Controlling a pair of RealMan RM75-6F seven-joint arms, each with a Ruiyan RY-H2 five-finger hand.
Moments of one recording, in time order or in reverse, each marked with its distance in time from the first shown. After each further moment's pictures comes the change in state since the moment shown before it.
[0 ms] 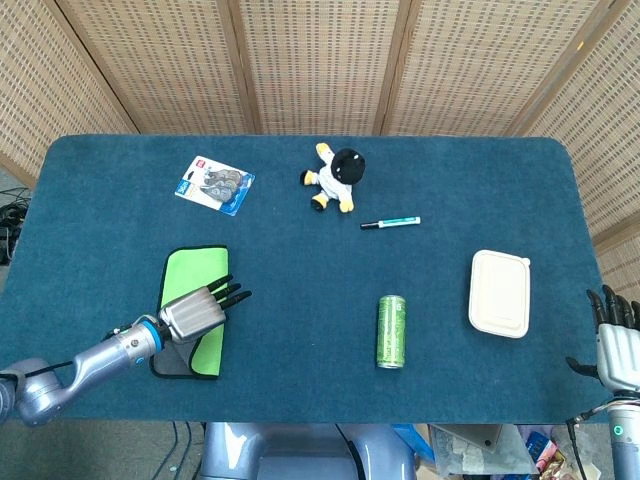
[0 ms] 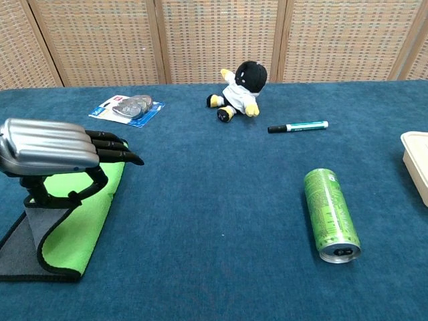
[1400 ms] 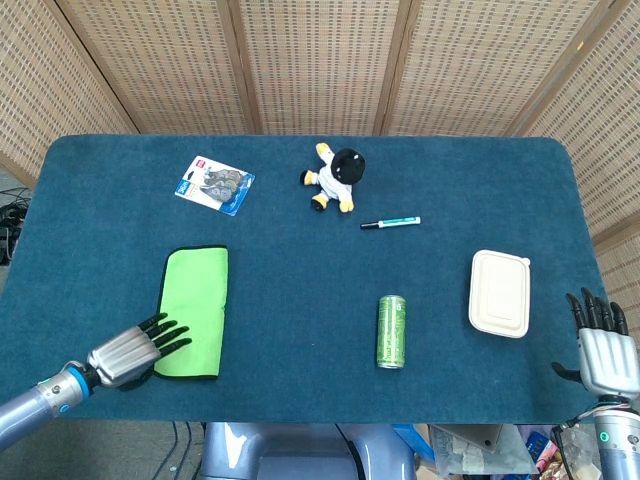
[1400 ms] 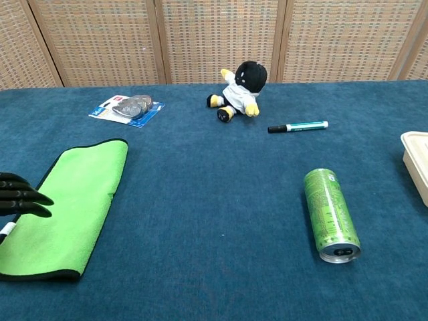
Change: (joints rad) left arm 0.215 0.171 0.172 -0.033 0.156 0.154 -0.188; right arm -0.004 -0.003 -0.033 -0.055 -0.058 0.029 -0.060
